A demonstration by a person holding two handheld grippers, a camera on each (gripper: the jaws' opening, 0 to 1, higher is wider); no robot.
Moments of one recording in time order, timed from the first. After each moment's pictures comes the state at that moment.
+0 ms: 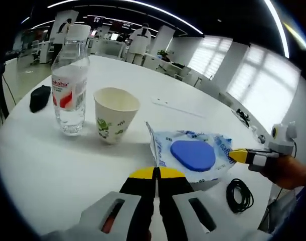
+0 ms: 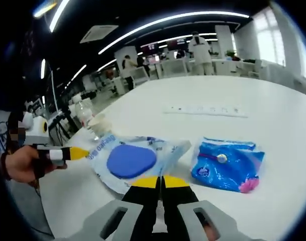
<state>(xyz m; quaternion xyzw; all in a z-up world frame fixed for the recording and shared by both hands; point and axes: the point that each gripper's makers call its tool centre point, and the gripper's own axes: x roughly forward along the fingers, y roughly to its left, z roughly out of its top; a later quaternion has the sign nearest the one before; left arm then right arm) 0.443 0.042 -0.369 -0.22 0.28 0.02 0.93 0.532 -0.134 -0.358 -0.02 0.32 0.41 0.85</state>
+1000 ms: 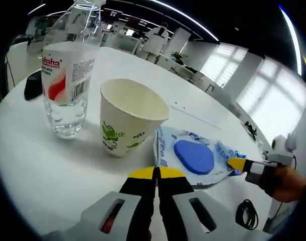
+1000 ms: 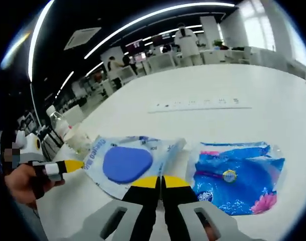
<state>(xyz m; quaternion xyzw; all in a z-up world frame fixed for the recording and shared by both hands) 0.481 0.066 -0.395 -0.28 0.28 0.07 0.92 0.586 -0.109 -0.394 0.02 0.36 0.37 0.86</state>
